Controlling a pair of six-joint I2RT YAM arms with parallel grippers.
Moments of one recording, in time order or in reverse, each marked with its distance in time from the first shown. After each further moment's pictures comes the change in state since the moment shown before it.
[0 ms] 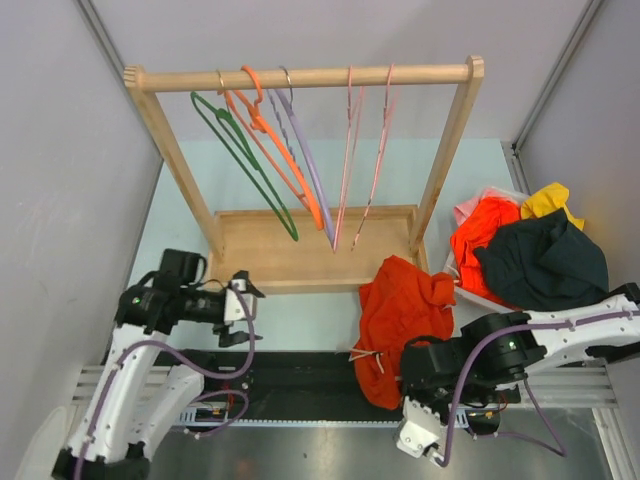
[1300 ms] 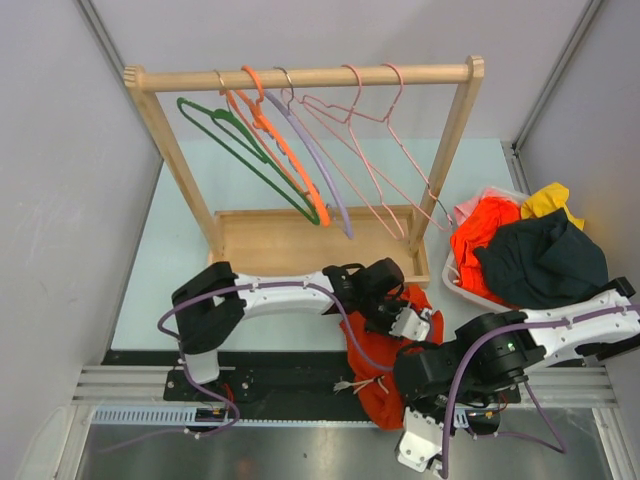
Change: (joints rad) left arm -1.064 1.128 0.350 1.021 -0.466 -0.501; right arm 0.093 0.118 0.182 -0.142 -0.075 0.067
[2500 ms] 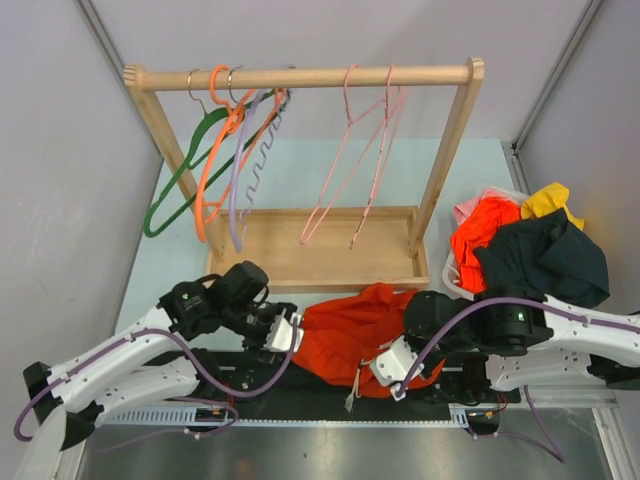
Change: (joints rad) left arm 0.272 -0.988 -0.444 -0.729 0.041 0.128; right arm -0.378 -0.104 -0.058 0.026 0.269 0.097
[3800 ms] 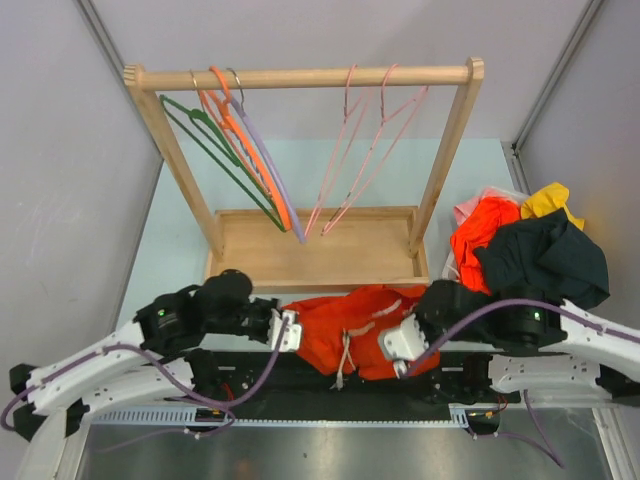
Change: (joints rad) left arm -0.158 -0.101 0.032 0.254 -0.259 -0.173; right arm -0.059 -0.095 -0.069 0.051 0.193 -0.092
